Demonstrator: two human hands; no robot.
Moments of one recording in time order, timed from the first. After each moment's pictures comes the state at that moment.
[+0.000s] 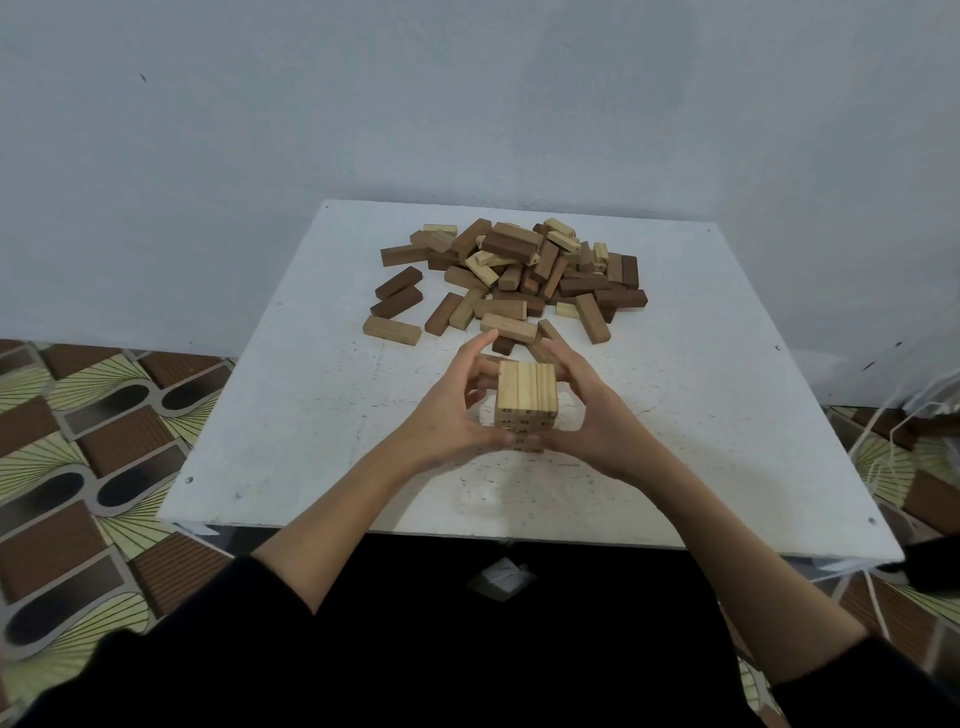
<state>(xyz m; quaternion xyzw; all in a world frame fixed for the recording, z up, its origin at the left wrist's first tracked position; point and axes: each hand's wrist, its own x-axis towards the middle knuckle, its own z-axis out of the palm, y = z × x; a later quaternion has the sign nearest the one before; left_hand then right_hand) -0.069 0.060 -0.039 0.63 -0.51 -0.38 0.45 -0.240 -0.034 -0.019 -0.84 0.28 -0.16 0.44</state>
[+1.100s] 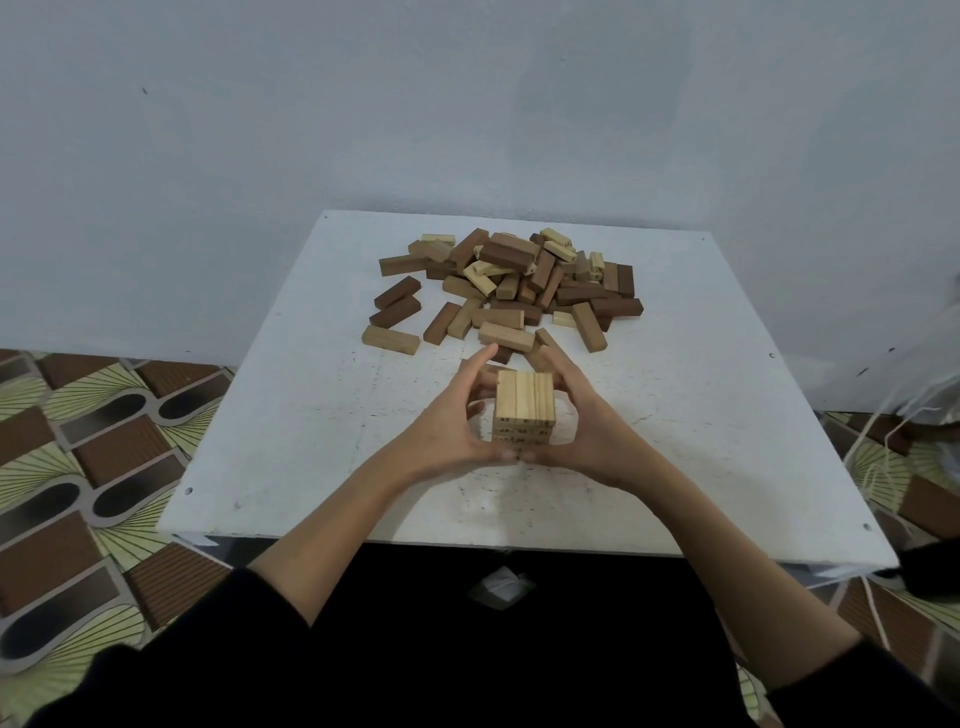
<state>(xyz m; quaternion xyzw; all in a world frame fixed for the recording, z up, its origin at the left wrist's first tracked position) -0.072 0.067 -0.032 0.62 -0.52 -0.40 0.43 -0.240 -0.032 -0.017 -0.83 0.27 -0.14 0.46</state>
